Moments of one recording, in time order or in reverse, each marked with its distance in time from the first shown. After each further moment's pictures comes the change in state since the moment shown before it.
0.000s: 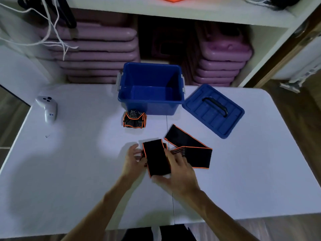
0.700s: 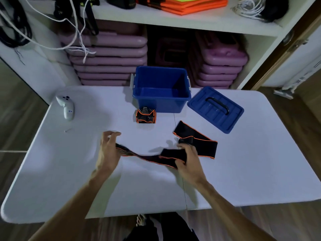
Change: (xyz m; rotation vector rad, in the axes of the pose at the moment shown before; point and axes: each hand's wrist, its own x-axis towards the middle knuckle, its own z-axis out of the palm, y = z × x) left_hand 0.009 -0.017 -0.131 0.652 0.260 0.611; right_hand -0.020 -0.018 0.000 0.519 0.071 0.193
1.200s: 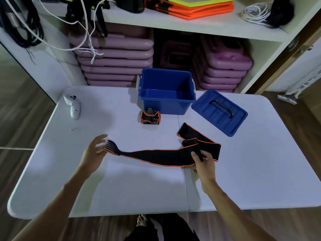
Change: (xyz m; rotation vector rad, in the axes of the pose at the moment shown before) left_hand 0.000 -0.072 -0.031 -0.468 -0.136 -0.276; right_hand 0.005 0.017 -0.009 0.510 0.282 0.425
